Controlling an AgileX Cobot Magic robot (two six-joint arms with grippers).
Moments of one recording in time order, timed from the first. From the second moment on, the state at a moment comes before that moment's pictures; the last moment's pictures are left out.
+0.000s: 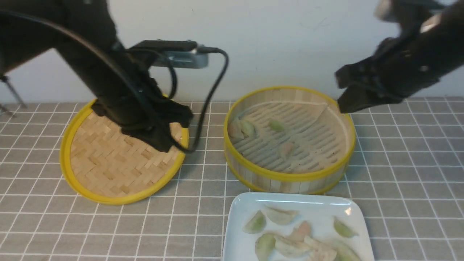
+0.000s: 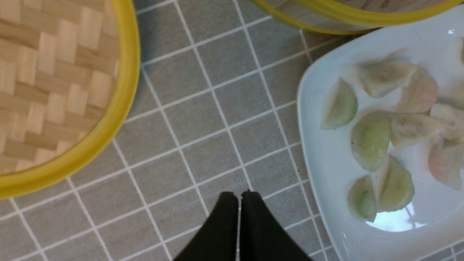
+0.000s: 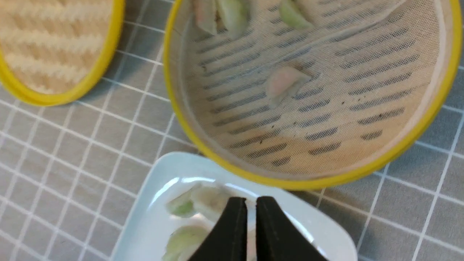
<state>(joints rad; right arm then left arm) 0.29 1.62 -1.50 0.29 1.13 0.00 -0.31 1.63 -1.45 -0.27 1.20 0.08</state>
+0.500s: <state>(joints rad) 0.38 2.11 -1.74 0.13 1.03 0.05 -0.29 1.50 -1.34 -0.27 1.17 0.08</state>
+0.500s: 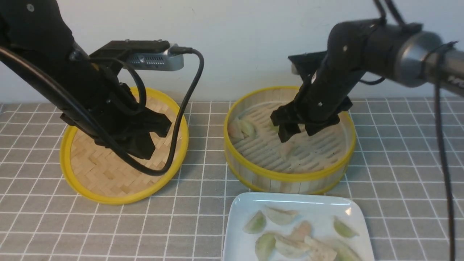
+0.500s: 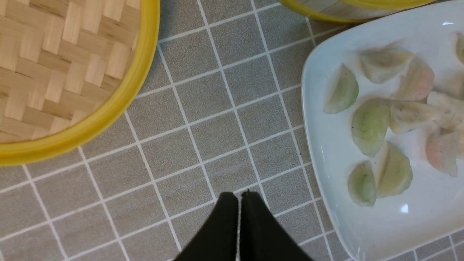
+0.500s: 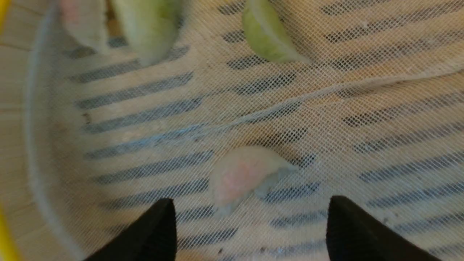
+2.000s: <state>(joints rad) 0.60 1.55 -1.10 0.23 1.14 0.06 -0.29 1.50 -1.34 -0.27 1.12 0.11</state>
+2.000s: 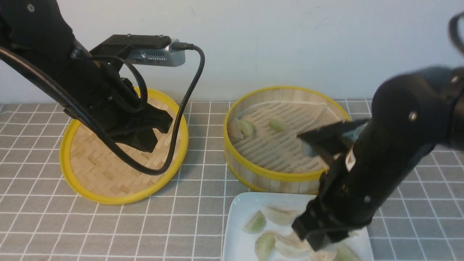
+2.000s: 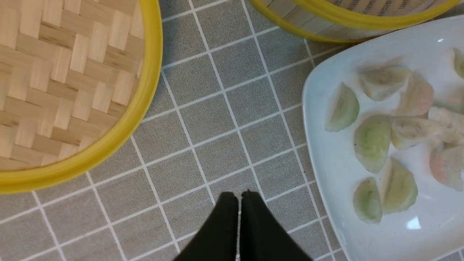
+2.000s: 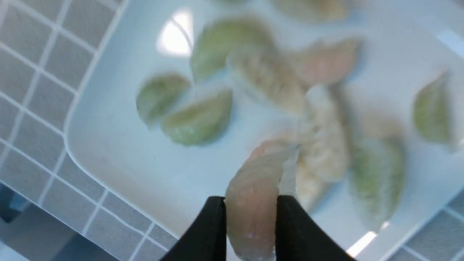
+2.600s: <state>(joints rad) 0.48 1.69 -1.34 0.09 1.00 0.09 -0.29 1.50 -1.34 -0.27 1.13 0.12</state>
